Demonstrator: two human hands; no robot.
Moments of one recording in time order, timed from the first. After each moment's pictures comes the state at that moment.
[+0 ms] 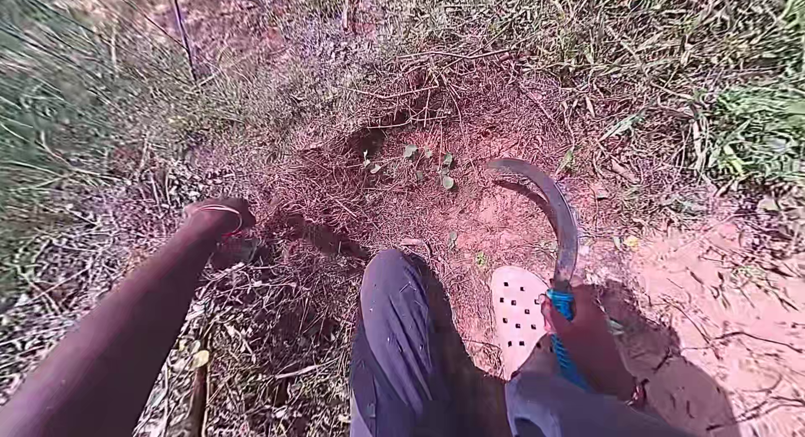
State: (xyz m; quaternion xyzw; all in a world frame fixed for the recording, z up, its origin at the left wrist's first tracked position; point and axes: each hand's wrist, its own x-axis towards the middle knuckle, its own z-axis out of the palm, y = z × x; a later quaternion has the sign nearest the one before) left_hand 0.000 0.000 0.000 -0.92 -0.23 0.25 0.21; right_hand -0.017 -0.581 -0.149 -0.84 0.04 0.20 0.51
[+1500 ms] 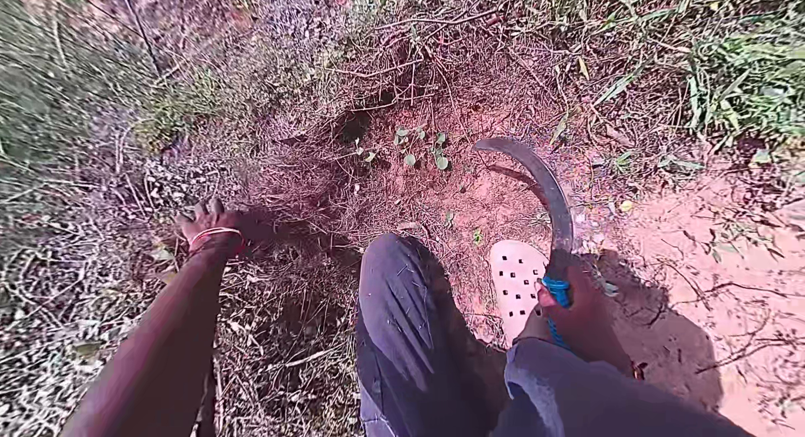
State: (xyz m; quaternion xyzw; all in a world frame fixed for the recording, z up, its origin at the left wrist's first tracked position) left_hand -0.030 0.022 -0.048 -0.90 -0.33 0.20 0.20; right_hand -0.044 -0.579 -0.138 -0.86 0.01 0.15 0.49
